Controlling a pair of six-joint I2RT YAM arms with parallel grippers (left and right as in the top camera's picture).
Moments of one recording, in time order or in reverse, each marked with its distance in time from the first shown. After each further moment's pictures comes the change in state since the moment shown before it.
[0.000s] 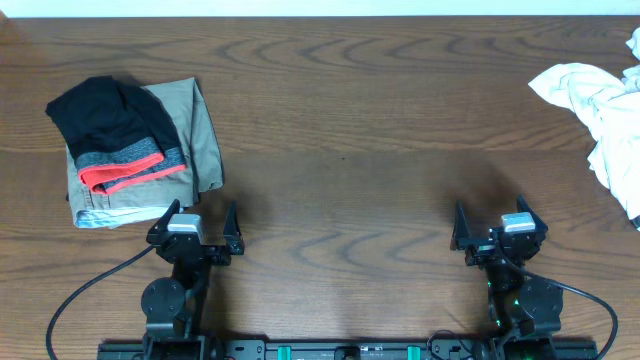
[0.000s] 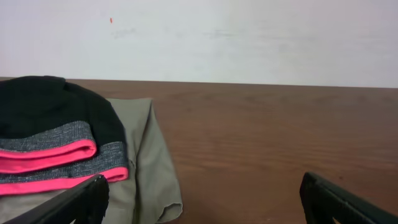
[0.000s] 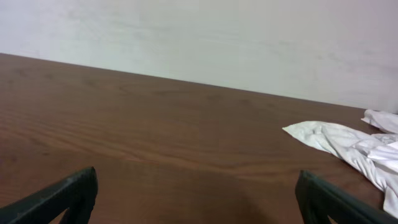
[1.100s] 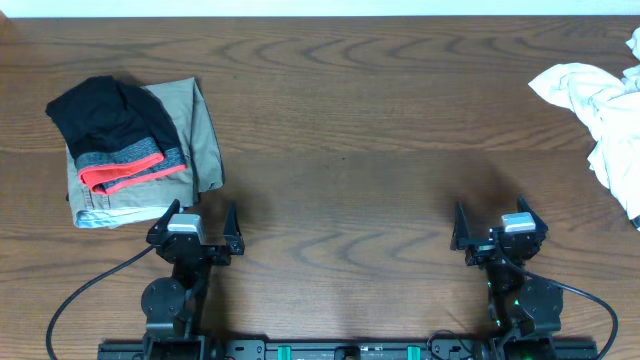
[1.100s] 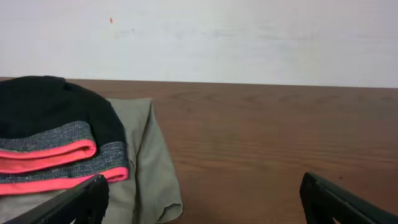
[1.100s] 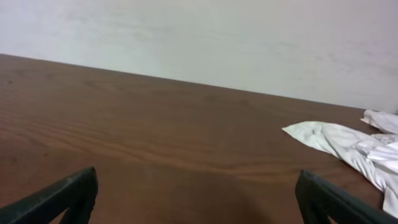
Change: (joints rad) left arm 0.000 0.000 0.000 0.000 0.000 0.000; right arm 0.000 0.000 0.000 0.001 0.000 0.000
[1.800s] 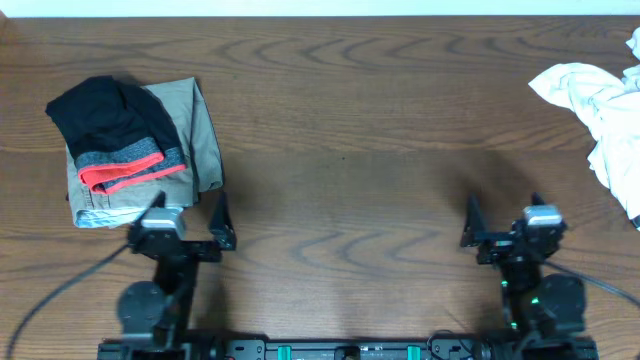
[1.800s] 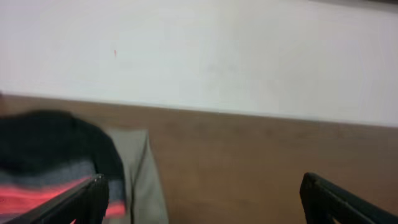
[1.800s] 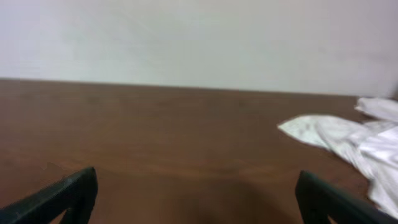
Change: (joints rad) left arm 0.000 0.149 0.315 -0.113 0.000 -0.075; right arm 0.000 0.155 0.299 -0.222 0.045 0.105
